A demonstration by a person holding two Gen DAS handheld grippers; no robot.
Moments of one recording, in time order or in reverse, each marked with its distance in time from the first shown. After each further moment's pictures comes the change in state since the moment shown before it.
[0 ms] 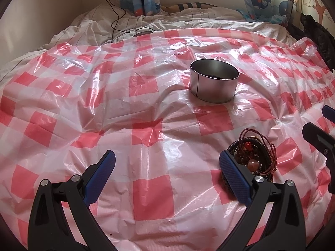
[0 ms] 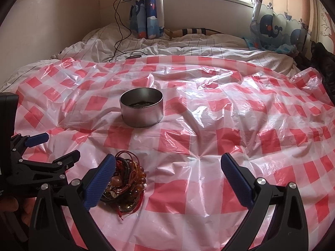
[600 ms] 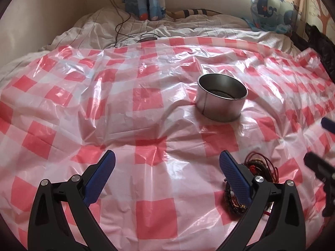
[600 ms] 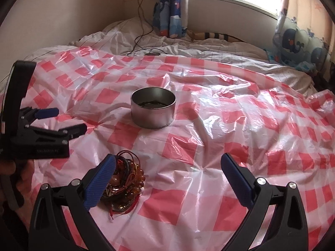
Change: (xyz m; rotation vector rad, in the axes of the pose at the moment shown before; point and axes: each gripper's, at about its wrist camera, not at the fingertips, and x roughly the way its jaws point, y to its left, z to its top) left arm 0.010 0.012 0.024 -0.059 -0.038 -0.018; right arm 0.015 -0.004 0.010 -0.167 0.013 0.128
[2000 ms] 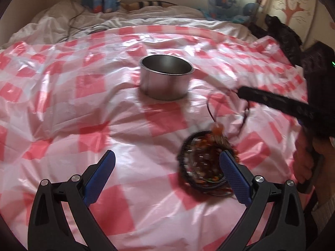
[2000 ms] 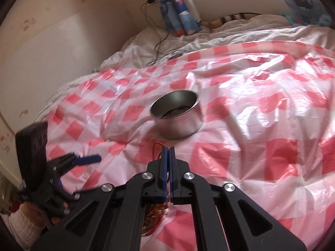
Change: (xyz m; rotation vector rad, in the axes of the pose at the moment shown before) left arm 0.008 -0.036 -0.031 0.146 0.040 -0.333; right arm 0.041 -0.054 0.005 0.271 -0.034 0.359
